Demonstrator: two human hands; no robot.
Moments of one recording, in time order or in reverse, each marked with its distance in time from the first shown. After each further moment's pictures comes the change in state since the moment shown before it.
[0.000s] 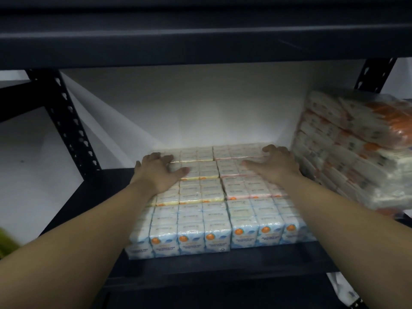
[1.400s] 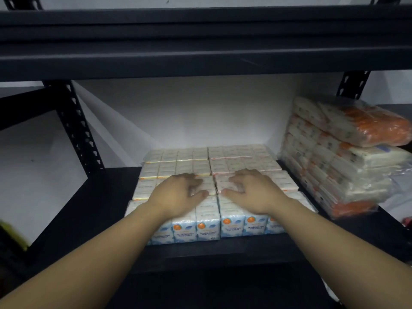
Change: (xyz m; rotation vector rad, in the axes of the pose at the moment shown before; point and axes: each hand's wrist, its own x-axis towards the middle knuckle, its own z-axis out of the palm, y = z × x) left_hand -0.096 0.064 0.002 -0.157 -0.043 0.284; right_hand -0.100 -0.012 -0.005 -0.218 -0.226 -0.462
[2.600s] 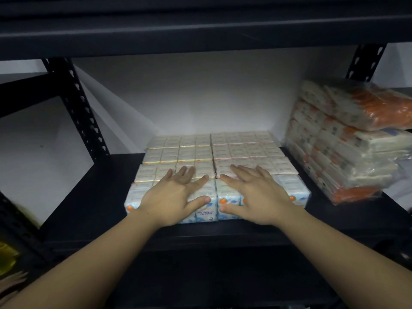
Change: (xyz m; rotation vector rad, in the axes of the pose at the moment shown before) left_hand -0.046 -0.006 0.015 0.310 -0.062 0.174; right_hand -0.039 0.003 0.028 -0.200 0.051 -0.248
